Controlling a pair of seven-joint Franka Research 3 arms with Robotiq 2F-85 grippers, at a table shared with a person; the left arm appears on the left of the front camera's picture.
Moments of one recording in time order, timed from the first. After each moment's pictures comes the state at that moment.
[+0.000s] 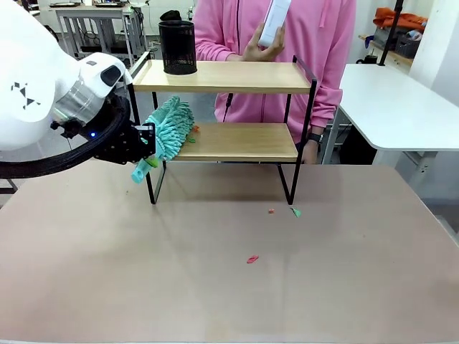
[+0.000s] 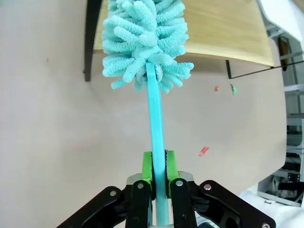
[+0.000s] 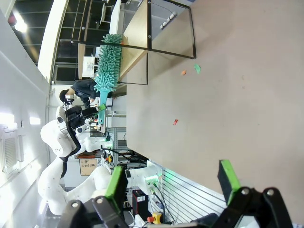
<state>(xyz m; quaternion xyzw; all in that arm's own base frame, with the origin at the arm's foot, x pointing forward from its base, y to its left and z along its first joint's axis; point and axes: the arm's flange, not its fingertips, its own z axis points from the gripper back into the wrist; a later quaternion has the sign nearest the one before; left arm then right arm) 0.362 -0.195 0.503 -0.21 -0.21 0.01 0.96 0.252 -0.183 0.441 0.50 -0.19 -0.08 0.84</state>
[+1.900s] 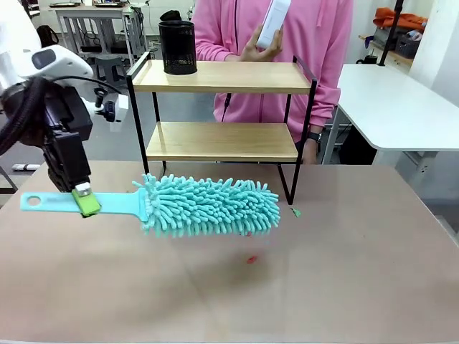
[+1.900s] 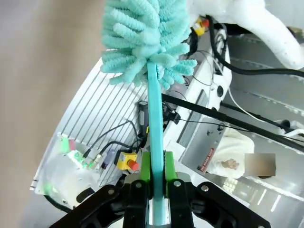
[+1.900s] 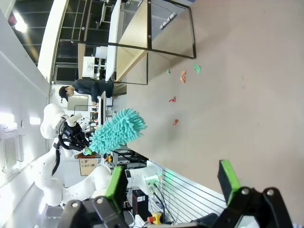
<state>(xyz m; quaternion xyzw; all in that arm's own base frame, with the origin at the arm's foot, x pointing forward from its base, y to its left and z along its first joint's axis) 0.323 -0.138 0.523 -0.38 0.19 -0.35 0.84 0.252 -0.183 0.441 0.50 -0.19 -0.08 0.84</state>
